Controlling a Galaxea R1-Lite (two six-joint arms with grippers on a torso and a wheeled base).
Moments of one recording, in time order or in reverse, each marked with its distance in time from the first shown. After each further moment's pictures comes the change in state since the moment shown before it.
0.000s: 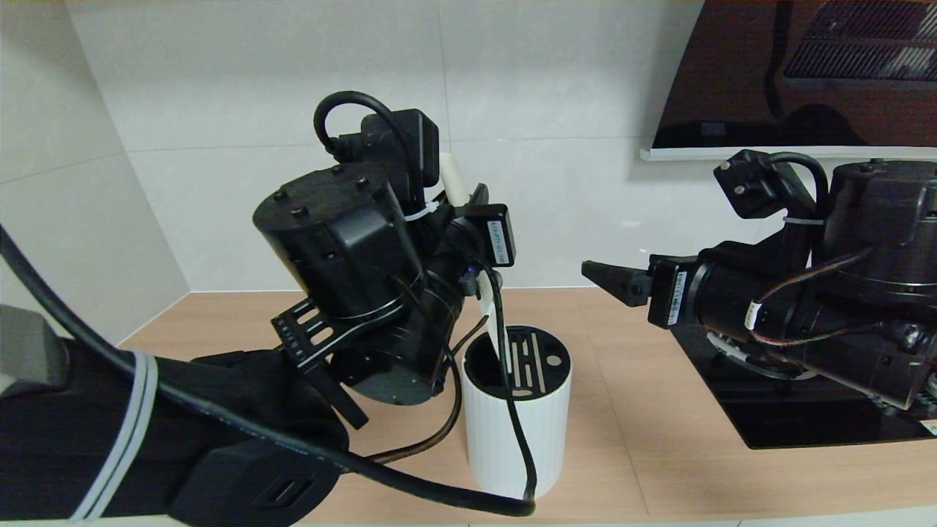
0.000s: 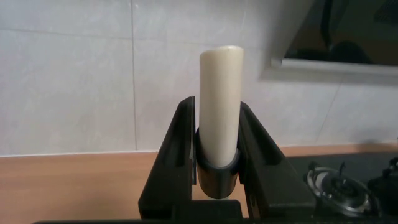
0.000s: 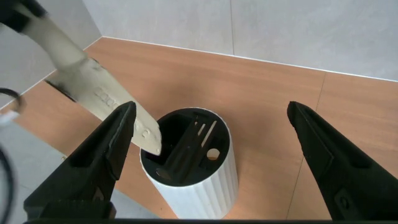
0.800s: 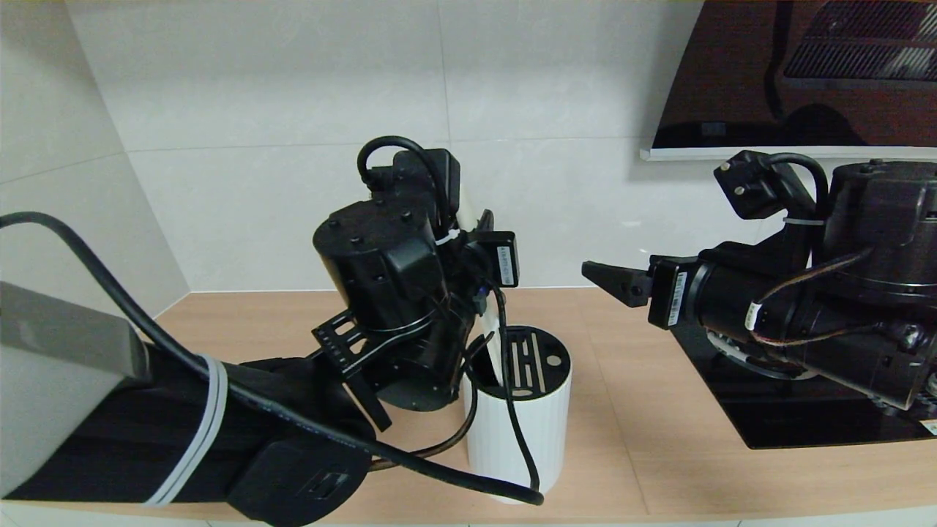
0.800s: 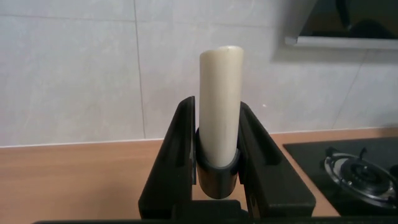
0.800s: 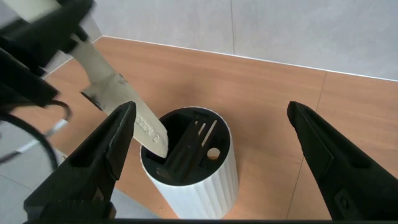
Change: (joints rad) left arm 0.016 0.067 0.006 -0.004 0.004 0.004; right arm 0.000 0.000 0.002 0.000 0.000 0.000
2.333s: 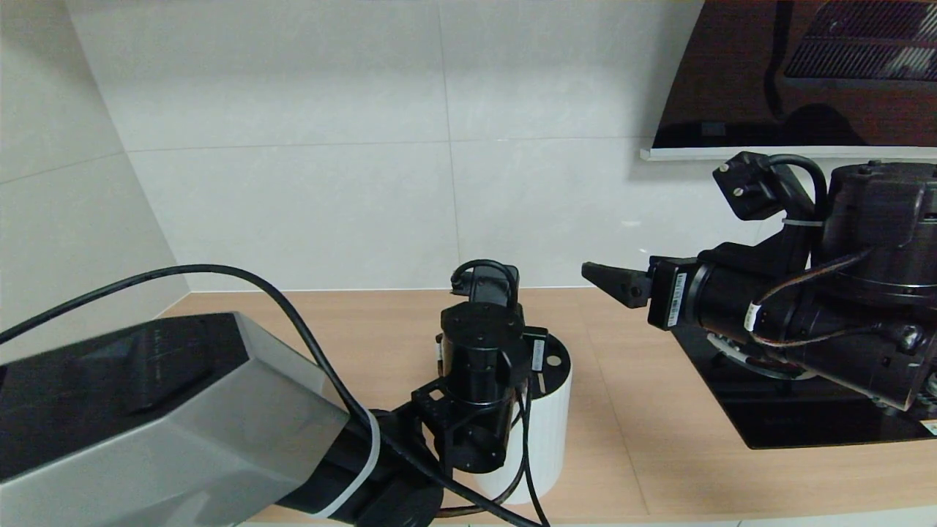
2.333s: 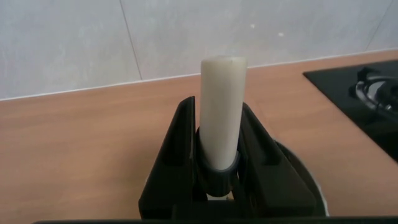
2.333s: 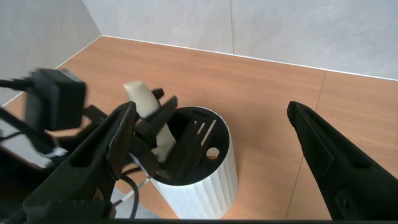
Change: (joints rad) left arm -0.033 0.229 0.039 0.001 0.034 -0.053; right arm 0.000 0.001 0.001 0.000 0.000 0.000
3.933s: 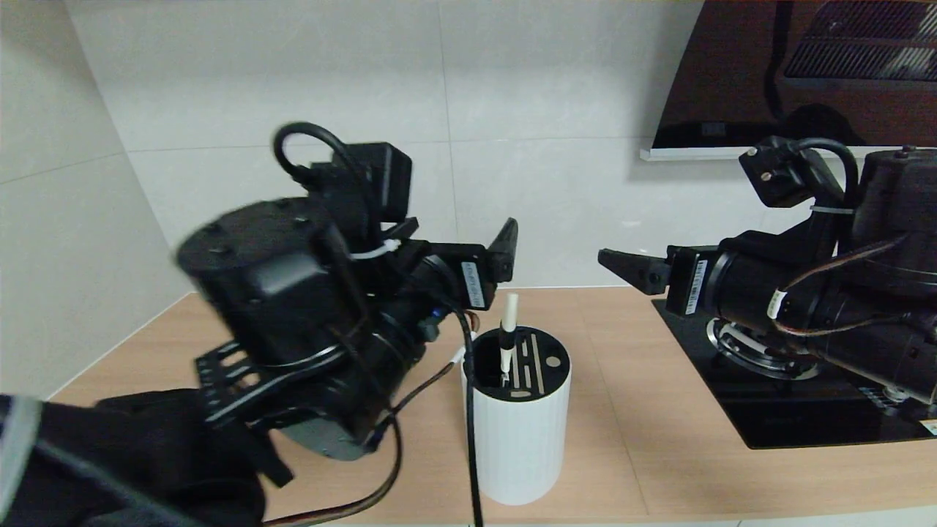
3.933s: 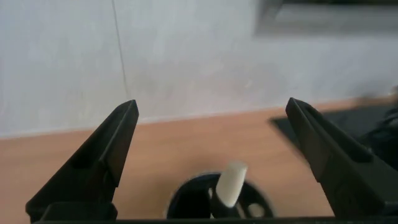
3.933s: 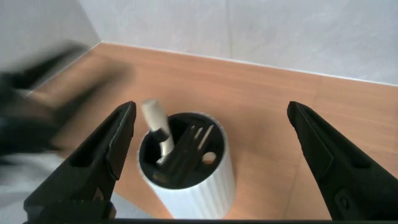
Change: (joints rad) left arm 0.015 -0.437 0.128 0.073 -0.146 0.008; right arm -0.018 -0.040 -0.001 0.016 -0.023 -0.003
